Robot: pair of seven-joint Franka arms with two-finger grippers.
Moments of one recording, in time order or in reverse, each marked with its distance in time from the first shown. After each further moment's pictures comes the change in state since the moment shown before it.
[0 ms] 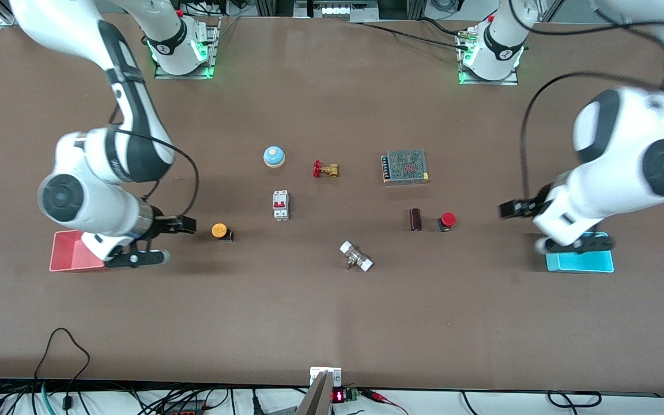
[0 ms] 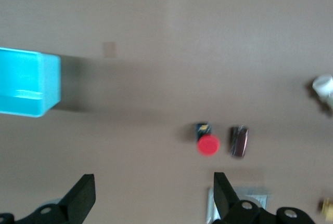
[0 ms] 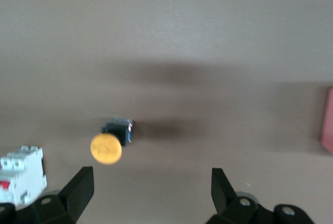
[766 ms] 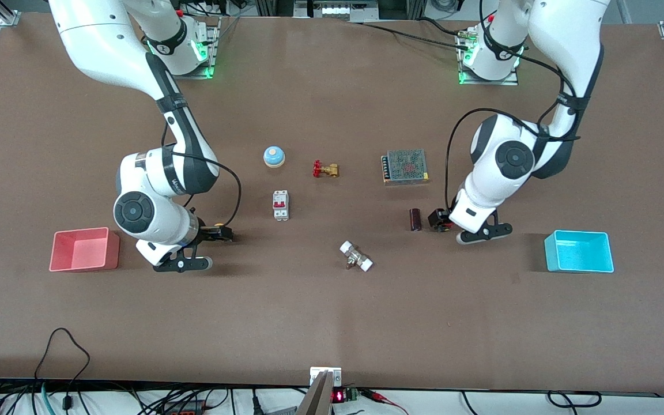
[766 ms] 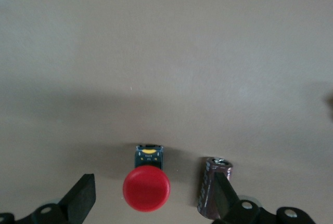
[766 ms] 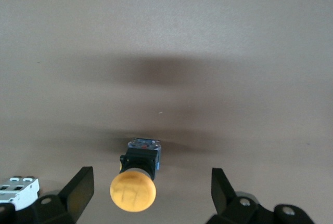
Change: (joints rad) left arm -0.150 0.021 -0.003 -0.486 0.000 0.673 -0.227; right arm 0.066 0.111 0.000 0.001 0.013 0.098 0.064
